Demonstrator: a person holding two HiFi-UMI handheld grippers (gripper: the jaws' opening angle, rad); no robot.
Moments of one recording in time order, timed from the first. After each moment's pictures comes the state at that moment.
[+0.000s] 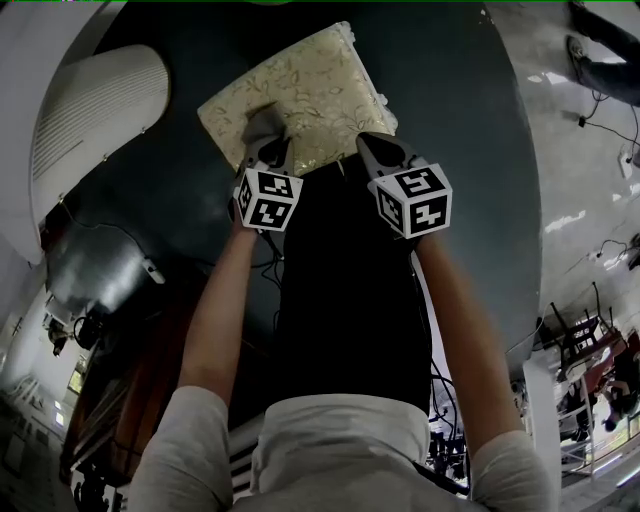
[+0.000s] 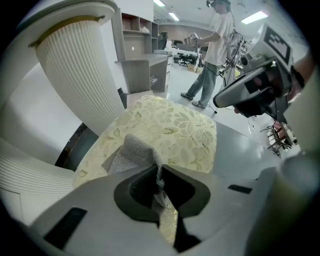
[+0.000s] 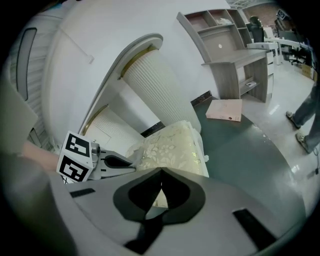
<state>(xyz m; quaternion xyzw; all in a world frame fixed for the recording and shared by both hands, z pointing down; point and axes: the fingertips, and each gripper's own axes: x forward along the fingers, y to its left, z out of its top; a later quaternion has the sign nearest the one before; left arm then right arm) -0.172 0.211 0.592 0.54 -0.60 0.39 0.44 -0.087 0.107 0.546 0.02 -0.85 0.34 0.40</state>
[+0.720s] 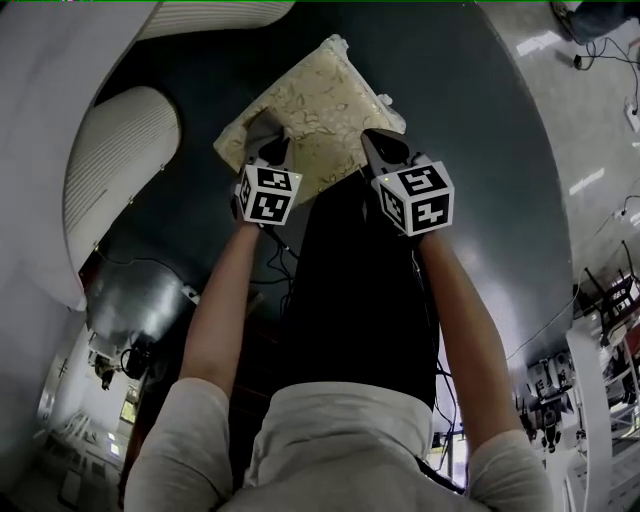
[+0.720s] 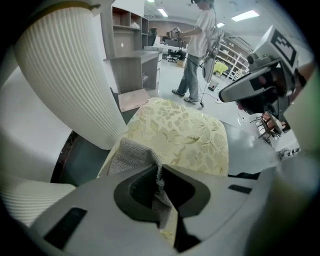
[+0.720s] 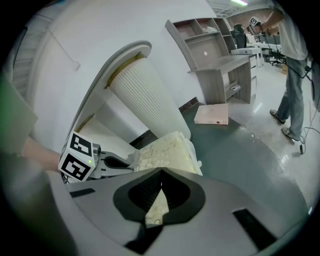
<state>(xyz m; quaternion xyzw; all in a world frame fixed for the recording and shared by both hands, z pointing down) -0.223 0.186 0.595 0.59 -0.54 0.41 0.44 -0.115 0.084 0.535 0.11 -0.84 0.36 0.39</state>
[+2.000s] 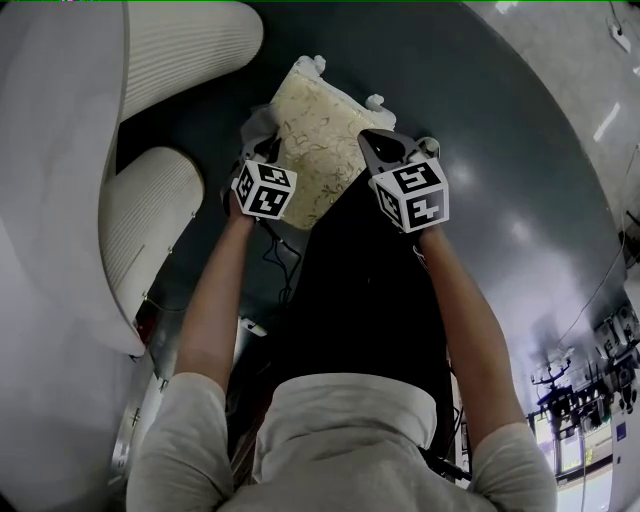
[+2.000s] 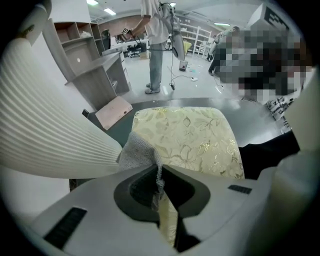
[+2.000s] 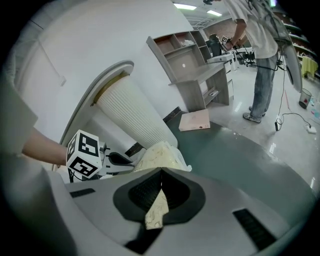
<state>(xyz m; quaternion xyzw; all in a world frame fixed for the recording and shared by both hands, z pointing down) -0.241 0.130 0.599 0.66 -0.41 0.53 0.33 -0.094 0.061 0.522 0.21 -0.83 0.39 0.35</state>
